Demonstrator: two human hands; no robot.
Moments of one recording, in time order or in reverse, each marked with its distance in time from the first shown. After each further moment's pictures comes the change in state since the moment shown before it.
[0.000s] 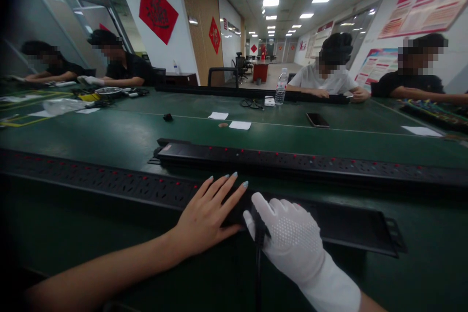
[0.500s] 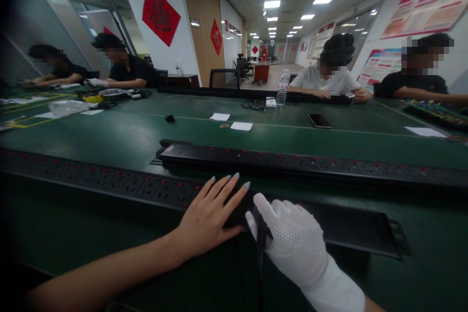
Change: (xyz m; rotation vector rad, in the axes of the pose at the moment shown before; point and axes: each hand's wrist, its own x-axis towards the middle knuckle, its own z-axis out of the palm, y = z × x) left_hand 0.000 -0.001 0.000 0.001 -0.004 -0.003; right_hand 0.000 0.001 0.000 -0.014 -0.004 -0.007
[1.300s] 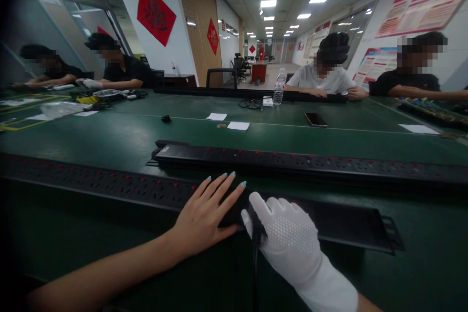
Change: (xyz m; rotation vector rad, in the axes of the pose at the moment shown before) left_hand 0.000 0.000 0.000 -0.025 -0.012 -0.002; right_hand 0.001 -0.004 -0.002 0.002 -0.042 0.065
